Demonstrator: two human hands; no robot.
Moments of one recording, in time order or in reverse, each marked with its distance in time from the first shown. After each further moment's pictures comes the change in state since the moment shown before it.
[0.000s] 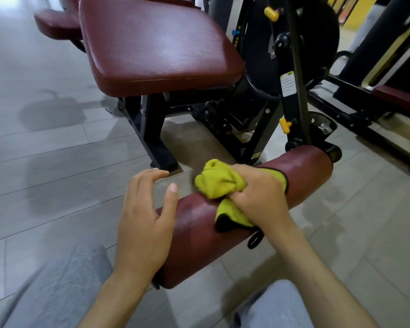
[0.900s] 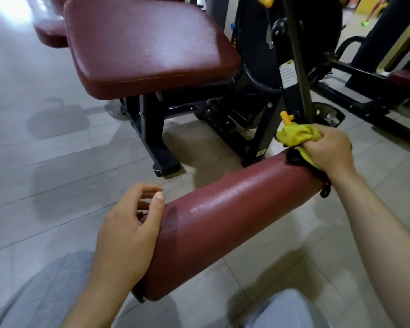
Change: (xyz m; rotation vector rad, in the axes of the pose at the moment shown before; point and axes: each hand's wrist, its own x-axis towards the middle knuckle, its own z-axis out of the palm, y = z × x) left_hand 0.002 0.009 0.003 0.132 -0.057 -0.133; right_hand 0.079 0.181 -0.063 -0.144 0.185 0.319
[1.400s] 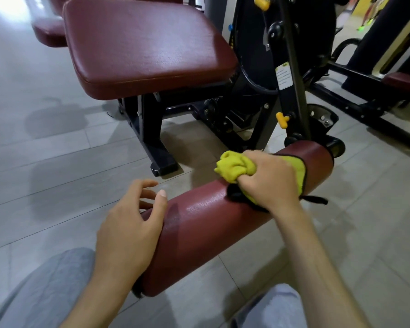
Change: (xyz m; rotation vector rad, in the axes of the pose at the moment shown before) left_hand -0.002 0.009 0.003 0.100 0.004 -0.014; right_hand -0.100 -0.114 0.015 -0.084 -0.169 -0.223
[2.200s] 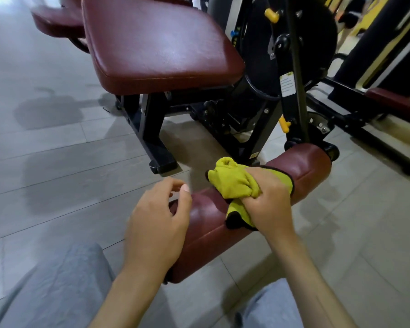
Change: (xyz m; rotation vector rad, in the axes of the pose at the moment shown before) left_hand -0.004 -0.014 -0.003 -0.053 0.006 0.141; right_hand -0.048 -0.039 0.018 0.371 0.173 -0.117
